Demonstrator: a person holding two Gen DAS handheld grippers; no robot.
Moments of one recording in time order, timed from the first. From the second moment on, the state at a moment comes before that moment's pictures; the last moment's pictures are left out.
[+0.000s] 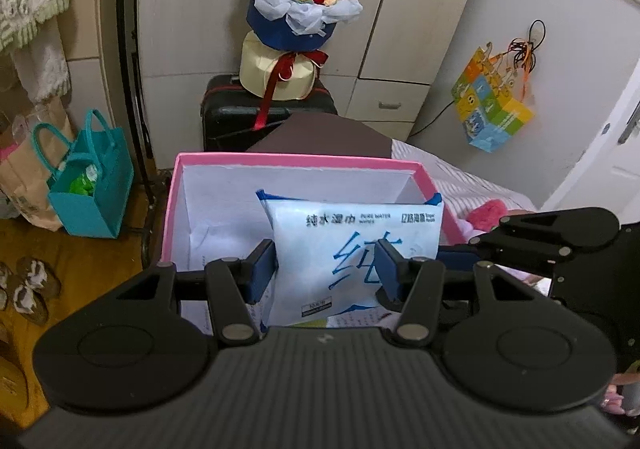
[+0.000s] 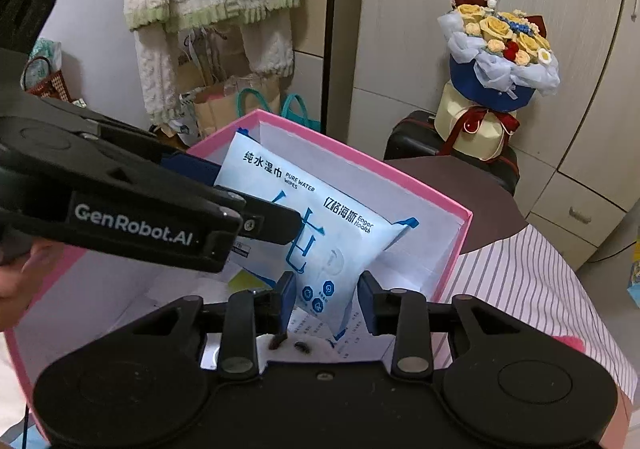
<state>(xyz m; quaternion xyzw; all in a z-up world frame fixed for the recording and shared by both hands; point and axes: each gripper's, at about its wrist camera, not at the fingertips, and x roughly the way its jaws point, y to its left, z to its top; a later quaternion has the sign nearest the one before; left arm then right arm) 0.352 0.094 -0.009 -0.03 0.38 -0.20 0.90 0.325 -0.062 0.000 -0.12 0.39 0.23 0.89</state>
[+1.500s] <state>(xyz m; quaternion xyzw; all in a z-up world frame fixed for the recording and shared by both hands) 0.149 0.053 0.065 0.05 0.32 -0.32 0.89 0.124 -0.210 0.052 -0.06 0.32 0.23 0.92</state>
